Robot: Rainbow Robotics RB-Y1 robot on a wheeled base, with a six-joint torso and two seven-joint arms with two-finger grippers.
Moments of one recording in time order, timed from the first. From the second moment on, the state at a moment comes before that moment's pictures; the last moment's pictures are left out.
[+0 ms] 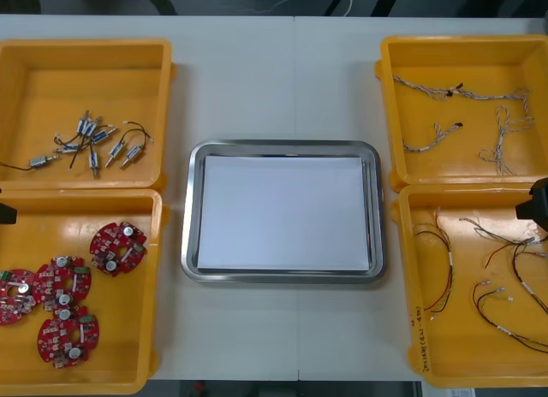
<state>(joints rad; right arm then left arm) -0.18 -0.68 -0.34 -2.21 -0.77 1.92 1.36 -0.08 0.85 0.42 -2.27 0.97 1.91 -1.11</state>
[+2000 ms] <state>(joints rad) -0.18 -0.68 -0.34 -2.21 -0.77 1.92 1.36 -0.08 0.85 0.42 -2.27 0.97 1.91 -1.11</state>
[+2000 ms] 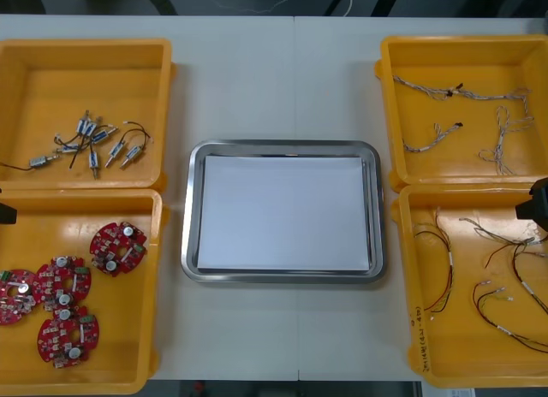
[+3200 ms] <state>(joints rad) -0.18 -0.68 -0.34 -2.21 -0.77 1.92 1.36 -0.08 0.85 0.42 -2.27 0.97 1.91 -1.11</state>
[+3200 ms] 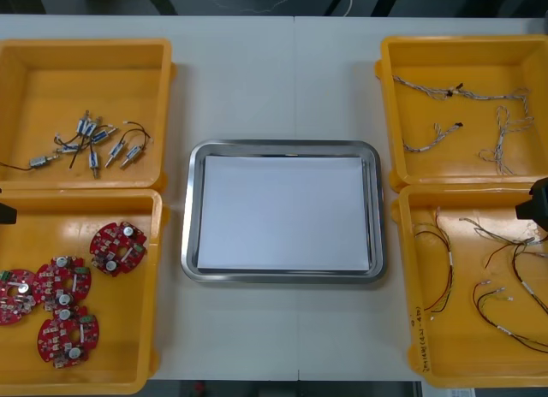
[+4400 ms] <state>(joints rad) -0.17 -0.69 -0.39 -2.23 -0.77 1.92 1.36 -0.05 0.85 0.41 -2.26 0.97 1.91 -1.15</state>
